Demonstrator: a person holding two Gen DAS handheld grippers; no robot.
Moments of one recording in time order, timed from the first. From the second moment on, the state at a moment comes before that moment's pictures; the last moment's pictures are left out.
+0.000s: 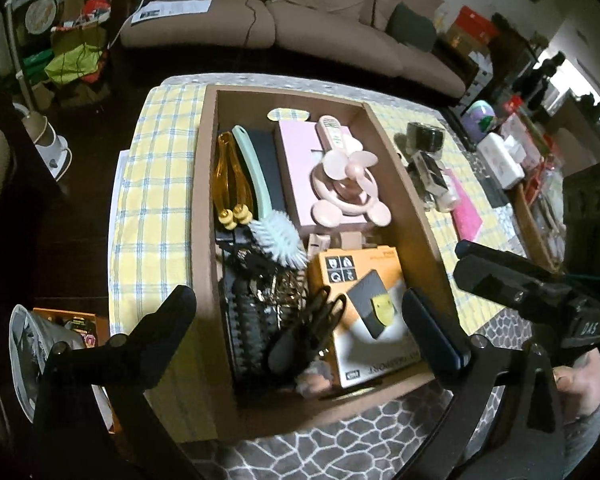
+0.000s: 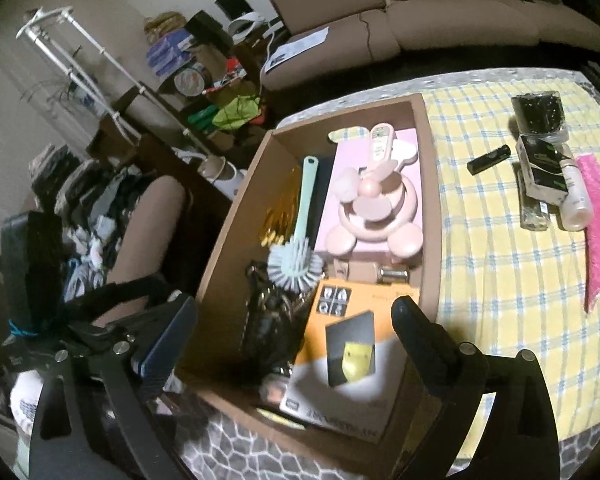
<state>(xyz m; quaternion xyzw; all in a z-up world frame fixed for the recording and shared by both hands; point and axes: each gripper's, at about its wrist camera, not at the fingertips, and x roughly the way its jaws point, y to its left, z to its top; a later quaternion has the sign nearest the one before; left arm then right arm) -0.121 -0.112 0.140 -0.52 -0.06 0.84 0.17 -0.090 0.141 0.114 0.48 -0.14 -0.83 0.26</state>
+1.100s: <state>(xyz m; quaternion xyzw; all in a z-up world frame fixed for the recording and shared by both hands) -0.063 -0.003 0.146 -0.48 0.03 0.85 0.22 -0.022 0.305 0.118 0.46 -0.04 -0.88 0.10</state>
